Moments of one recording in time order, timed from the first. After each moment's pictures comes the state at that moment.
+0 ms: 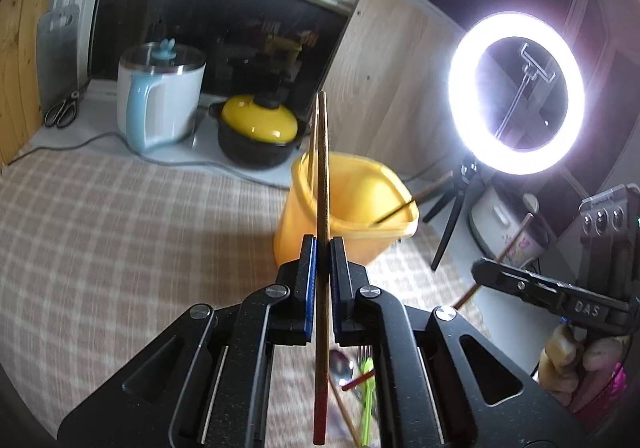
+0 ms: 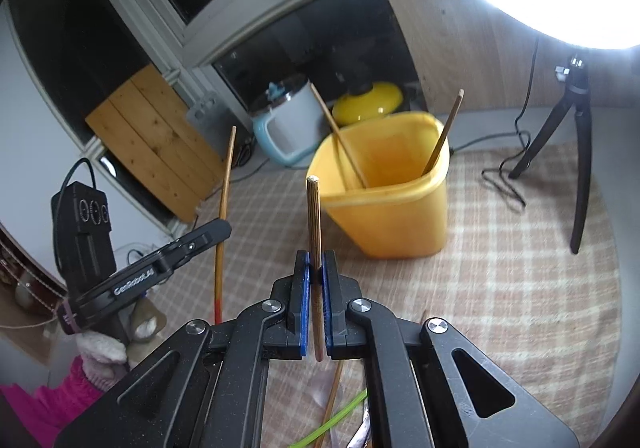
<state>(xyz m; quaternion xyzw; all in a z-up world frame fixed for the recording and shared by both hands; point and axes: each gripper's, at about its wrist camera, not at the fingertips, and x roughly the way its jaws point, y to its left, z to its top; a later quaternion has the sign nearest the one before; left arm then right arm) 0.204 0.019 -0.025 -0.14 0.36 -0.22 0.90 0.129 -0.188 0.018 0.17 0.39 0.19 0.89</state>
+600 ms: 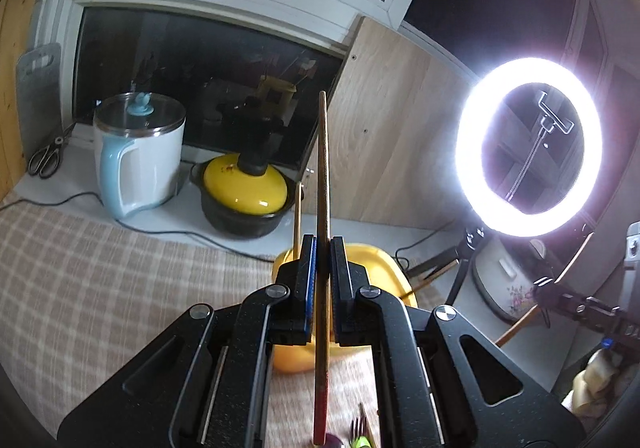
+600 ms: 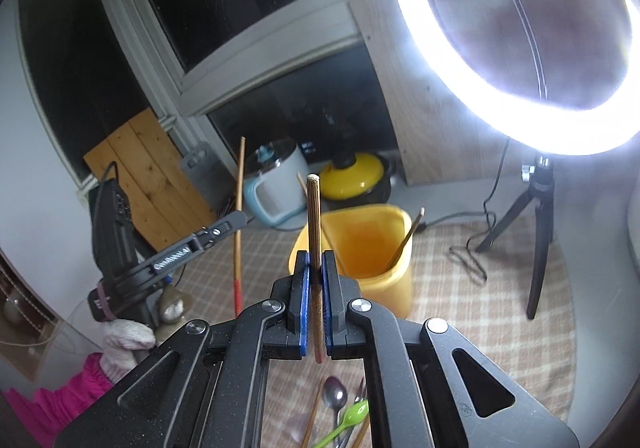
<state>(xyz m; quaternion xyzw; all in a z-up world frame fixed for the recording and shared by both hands) 0.267 -0.007 0.002 -0.14 0.30 -0.22 0.92 0.144 -0.215 0.077 0.15 0.31 0.15 0.93</state>
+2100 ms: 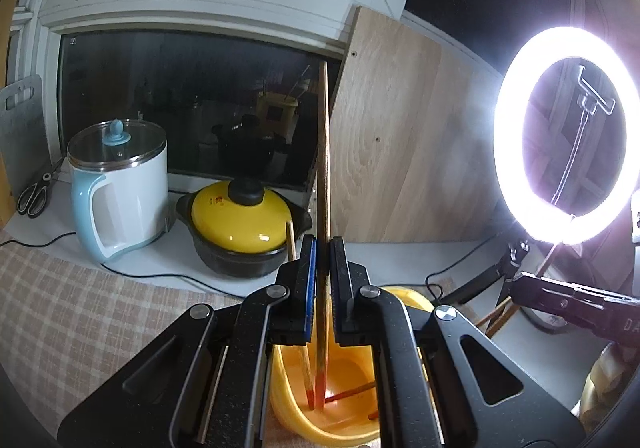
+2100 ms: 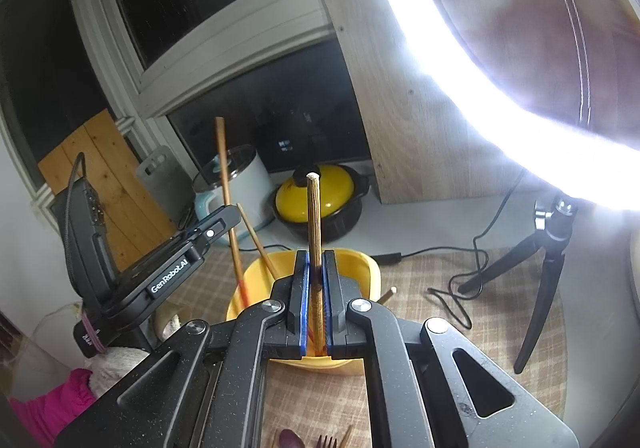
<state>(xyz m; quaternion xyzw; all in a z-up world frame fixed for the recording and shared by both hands) 0.319 -0.044 -0.023 -0.10 0.27 -0.20 0.94 0.234 -0.226 0.038 0.13 0.34 0.12 0.92</state>
